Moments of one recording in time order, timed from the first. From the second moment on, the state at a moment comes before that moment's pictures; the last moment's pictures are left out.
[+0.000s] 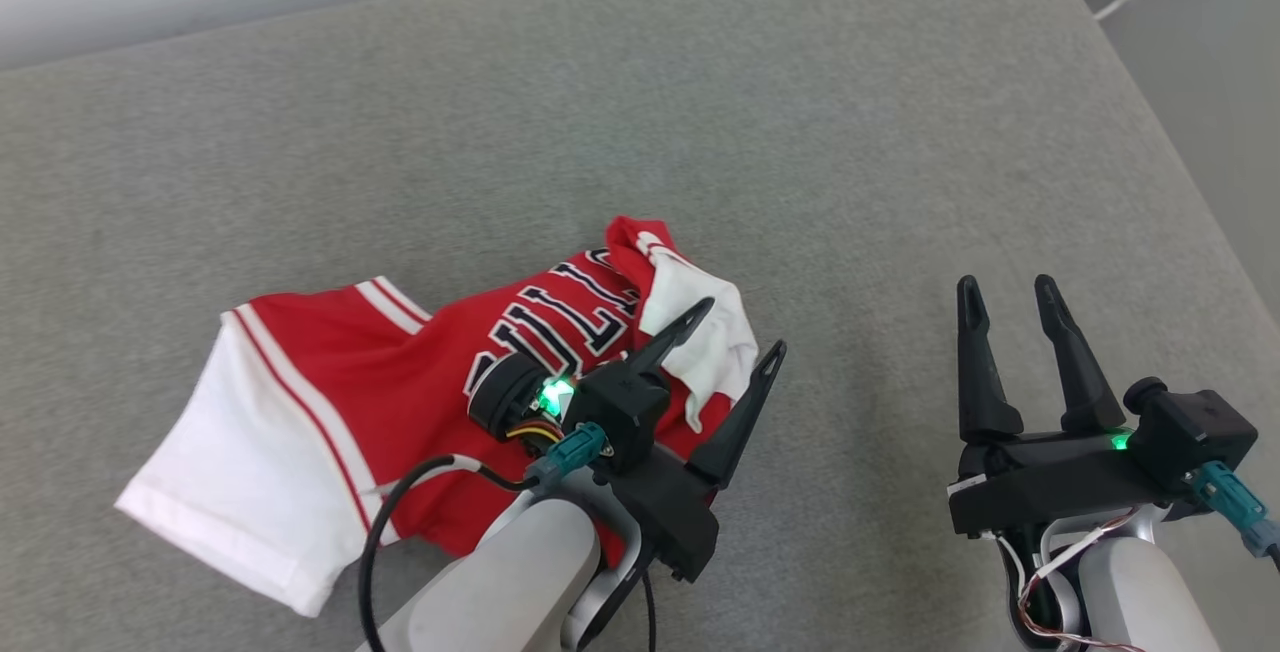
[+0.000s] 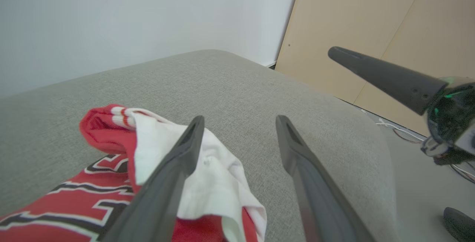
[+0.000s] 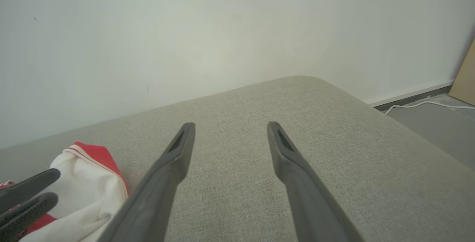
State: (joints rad) left arm -0.73 0.05 -0.86 0.35 -0.42 0.10 -0.19; right arm -0.26 -0.11 0.17 0.06 0.27 0.13 -0.21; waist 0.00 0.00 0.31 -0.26
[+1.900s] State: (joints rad) left arm -0.08 0.49 -0.35 -0.14 -0.52 0.48 -0.21; right arm -0.07 -0.12 0.18 -0.01 0.20 0.13 -0.10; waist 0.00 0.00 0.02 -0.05
